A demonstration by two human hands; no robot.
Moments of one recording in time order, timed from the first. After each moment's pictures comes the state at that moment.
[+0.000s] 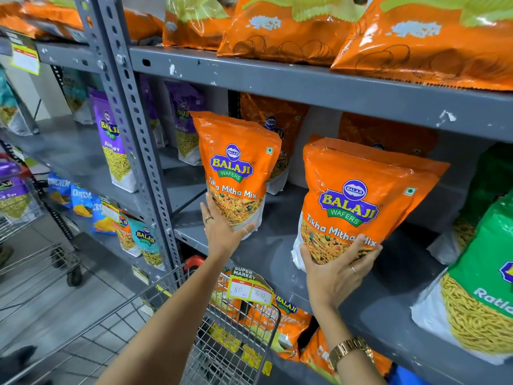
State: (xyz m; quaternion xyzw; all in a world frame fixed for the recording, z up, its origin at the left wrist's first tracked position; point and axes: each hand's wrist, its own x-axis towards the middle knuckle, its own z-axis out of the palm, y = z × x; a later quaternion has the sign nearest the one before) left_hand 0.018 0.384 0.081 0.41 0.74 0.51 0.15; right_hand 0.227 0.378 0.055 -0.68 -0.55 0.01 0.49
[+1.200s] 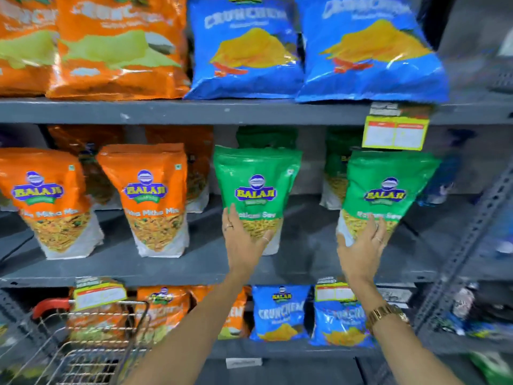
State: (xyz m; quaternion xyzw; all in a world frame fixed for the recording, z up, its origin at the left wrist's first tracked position) left_hand 0.410 0.284 0.129 0.63 0.56 0.49 0.24; right_hand 0.635 0.245 0.105 -0.74 -0.43 -0.08 0.51
